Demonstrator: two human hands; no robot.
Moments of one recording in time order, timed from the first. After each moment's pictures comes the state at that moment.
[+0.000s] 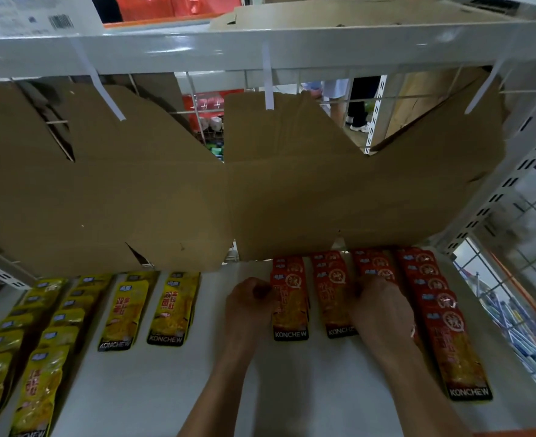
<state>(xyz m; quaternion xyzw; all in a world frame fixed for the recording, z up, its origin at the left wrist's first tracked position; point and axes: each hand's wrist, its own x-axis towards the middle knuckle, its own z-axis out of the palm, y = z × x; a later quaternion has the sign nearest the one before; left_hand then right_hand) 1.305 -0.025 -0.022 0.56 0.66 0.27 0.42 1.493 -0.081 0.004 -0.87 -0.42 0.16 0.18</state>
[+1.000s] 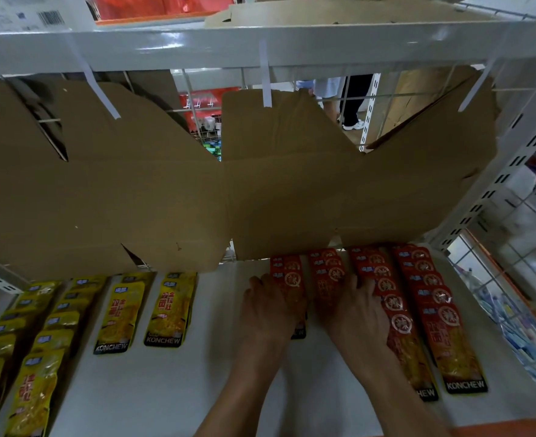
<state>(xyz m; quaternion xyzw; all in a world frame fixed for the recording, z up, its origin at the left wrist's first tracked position) 1.338 -0.039 -0.013 0.71 0.67 0.10 0.20 1.462 -0.084 -0.007 -0.87 -0.45 0.17 0.11</state>
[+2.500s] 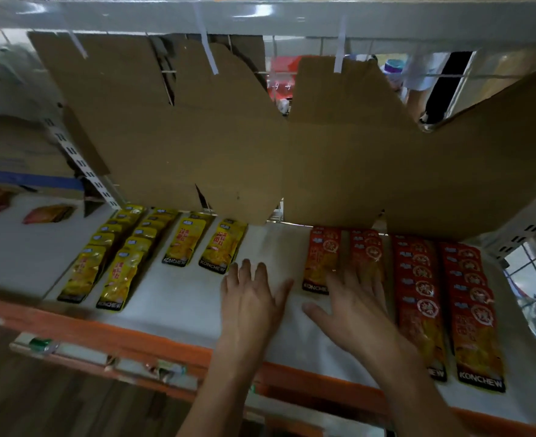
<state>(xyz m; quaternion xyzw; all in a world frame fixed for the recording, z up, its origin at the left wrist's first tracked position) 1.270 -0.133 0.007 0.67 0.73 0.08 0.09 1.440 -0.138 0.020 -0.67 -0.72 0.18 0.04</state>
